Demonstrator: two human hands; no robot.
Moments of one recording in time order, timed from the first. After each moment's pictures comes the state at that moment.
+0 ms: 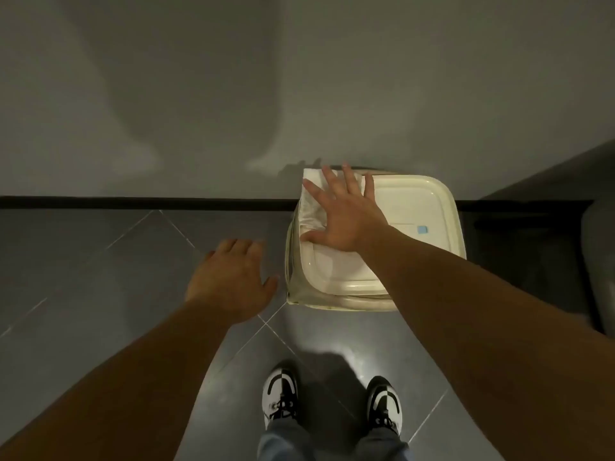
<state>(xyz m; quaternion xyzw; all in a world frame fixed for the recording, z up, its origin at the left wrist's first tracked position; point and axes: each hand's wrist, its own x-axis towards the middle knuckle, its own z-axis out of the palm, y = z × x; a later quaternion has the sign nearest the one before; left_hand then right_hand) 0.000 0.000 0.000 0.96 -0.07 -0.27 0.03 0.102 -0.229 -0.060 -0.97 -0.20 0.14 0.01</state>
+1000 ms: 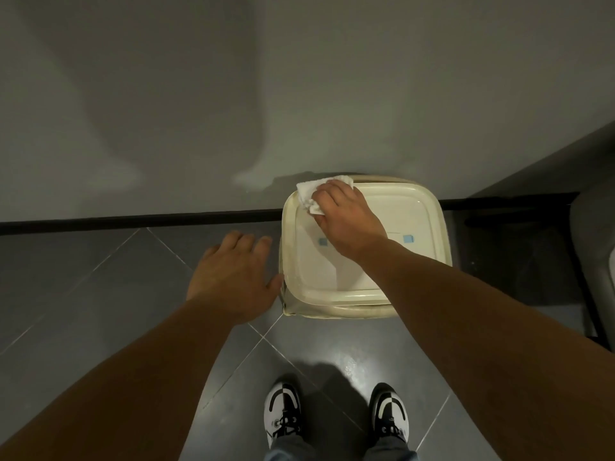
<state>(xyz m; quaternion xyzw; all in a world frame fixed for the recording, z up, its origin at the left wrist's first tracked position) 0.026 -0.009 -0.007 0.97 -0.15 -0.19 0.01 0.094 -0.238 -0.061 -0.97 -0.18 0.07 0.14</state>
